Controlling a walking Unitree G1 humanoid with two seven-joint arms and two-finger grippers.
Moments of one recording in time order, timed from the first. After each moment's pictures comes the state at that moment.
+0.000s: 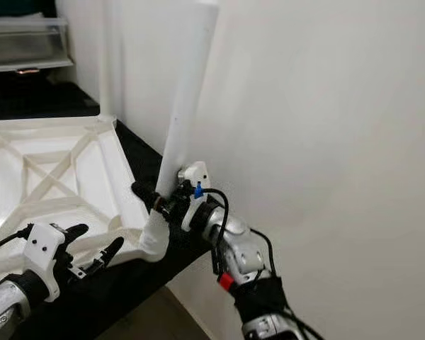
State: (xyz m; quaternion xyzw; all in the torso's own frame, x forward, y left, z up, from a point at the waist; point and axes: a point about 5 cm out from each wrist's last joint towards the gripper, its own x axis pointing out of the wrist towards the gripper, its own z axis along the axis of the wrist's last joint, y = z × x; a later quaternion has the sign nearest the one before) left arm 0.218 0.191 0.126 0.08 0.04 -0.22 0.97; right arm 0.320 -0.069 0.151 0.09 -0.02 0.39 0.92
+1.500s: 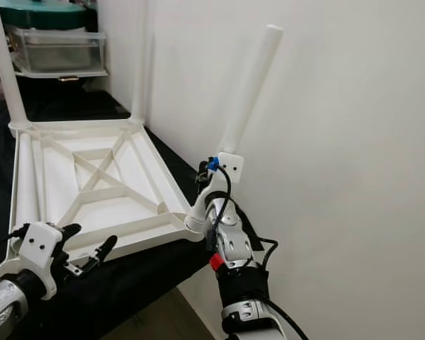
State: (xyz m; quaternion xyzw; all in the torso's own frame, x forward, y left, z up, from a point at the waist) left arm 0.222 0.198 0.123 0.09 0.05 -0.19 0.98; right arm 0.351 -0.102 0.139 0.11 0.06 -0.02 0.99
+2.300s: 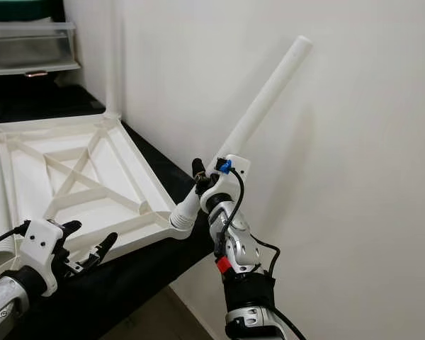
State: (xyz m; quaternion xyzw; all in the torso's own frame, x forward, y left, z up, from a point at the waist) left arm 0.225 0.198 0.126 0.09 0.04 -0.19 0.98; right arm 0.347 -0.096 0.146 0.23 0.04 0.09 0.97
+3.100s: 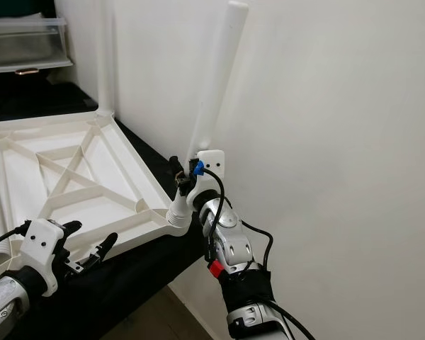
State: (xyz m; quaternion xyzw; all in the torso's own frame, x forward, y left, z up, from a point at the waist) left arm 0.225 0.198 0.125 0.09 0.05 -0.19 0.98; right arm 0.344 -0.076 0.154 0.08 0.00 0.19 0.98
